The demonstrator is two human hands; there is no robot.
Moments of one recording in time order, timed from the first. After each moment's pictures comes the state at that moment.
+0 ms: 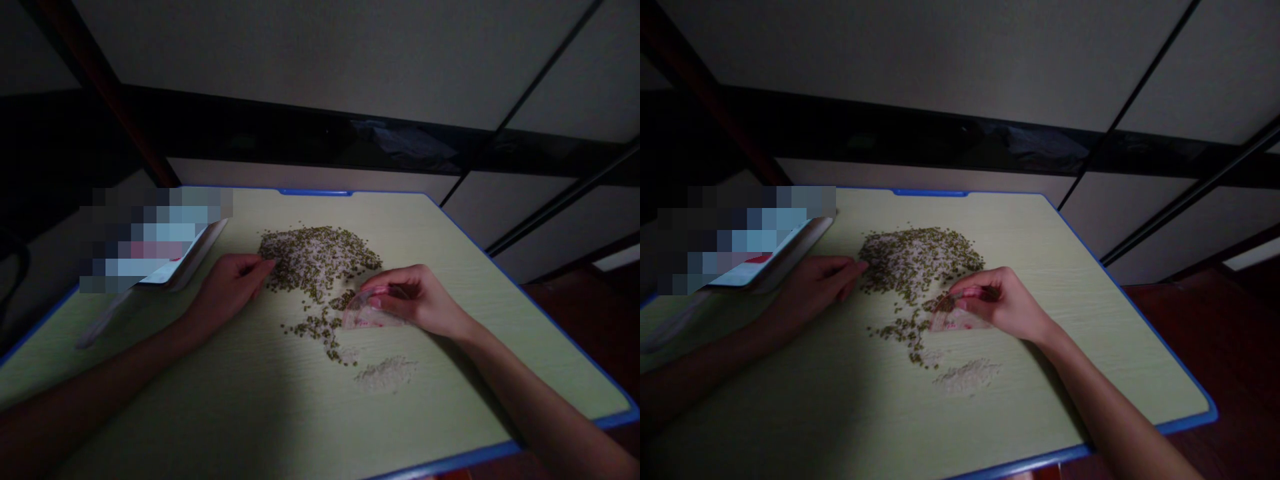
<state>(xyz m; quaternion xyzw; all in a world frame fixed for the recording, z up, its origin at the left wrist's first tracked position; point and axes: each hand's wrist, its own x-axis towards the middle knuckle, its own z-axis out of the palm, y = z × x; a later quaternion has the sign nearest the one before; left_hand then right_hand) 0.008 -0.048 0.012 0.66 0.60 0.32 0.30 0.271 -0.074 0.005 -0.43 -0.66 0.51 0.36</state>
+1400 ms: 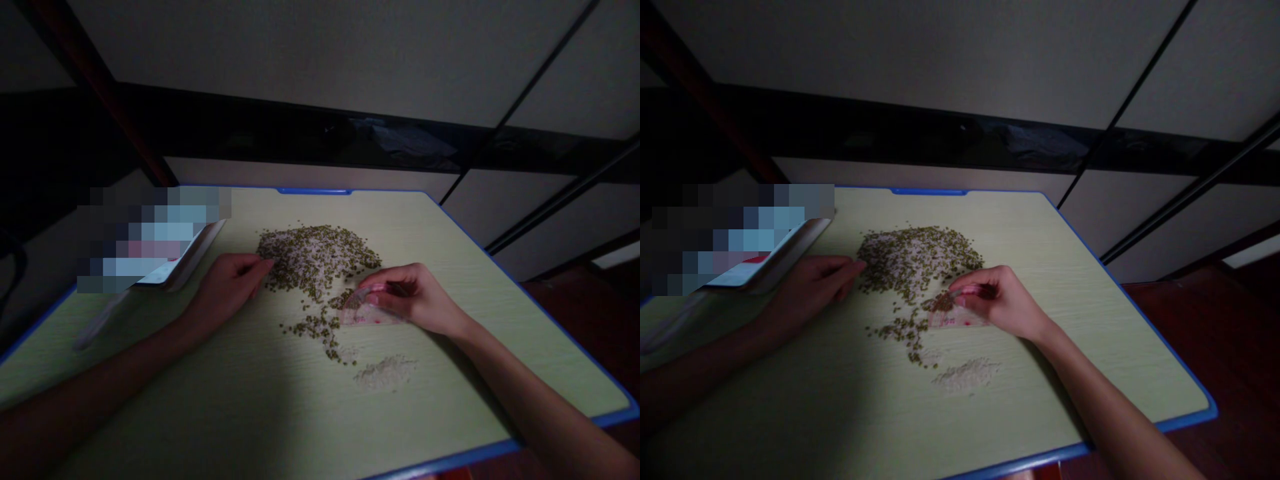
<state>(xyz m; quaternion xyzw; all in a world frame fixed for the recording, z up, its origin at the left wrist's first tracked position) 0.008 -0.048 0.011 0.66 0.61 0.31 0.30 0.268 -0.073 0.005 -0.44 -0.64 0.51 0.37</state>
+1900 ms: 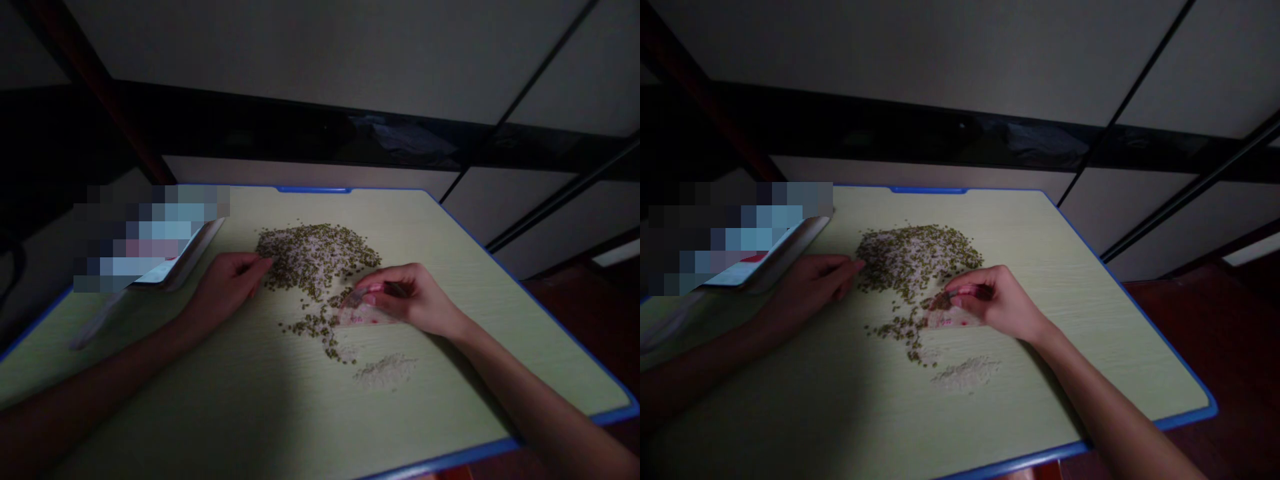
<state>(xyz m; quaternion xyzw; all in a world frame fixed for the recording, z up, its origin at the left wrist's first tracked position) 0.007 -0.047 0.010 0.67 0.61 0.31 0.29 0.265 -0.075 0.003 -0.43 -0.66 0.49 0.37</state>
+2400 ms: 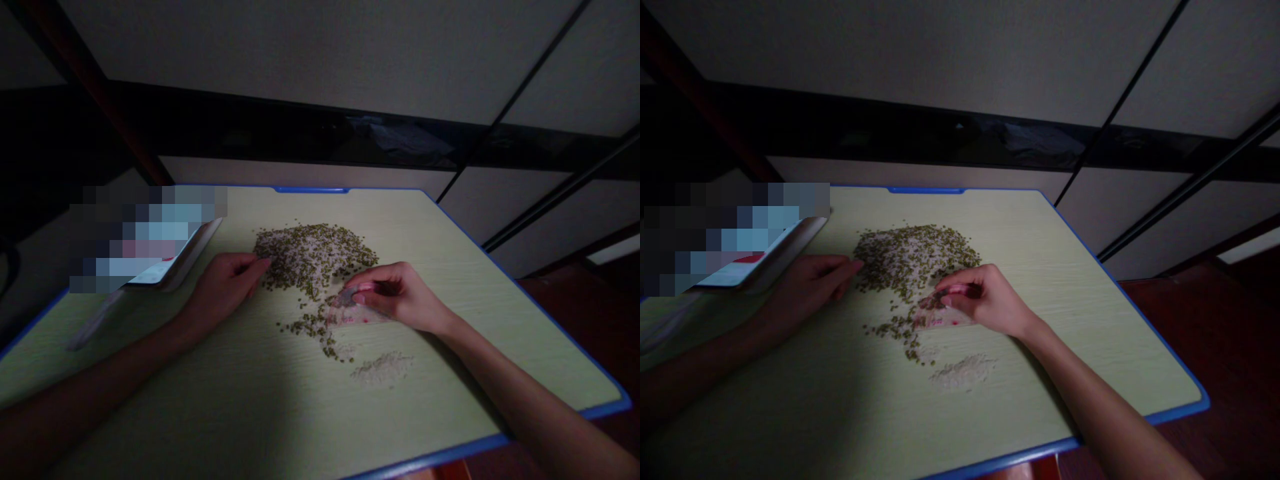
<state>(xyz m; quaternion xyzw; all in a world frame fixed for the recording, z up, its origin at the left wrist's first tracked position) 0.010 -0.050 0.015 0.66 0.62 0.30 0.30 0.258 -0.070 0.002 -0.42 -0.67 0.50 0.36</state>
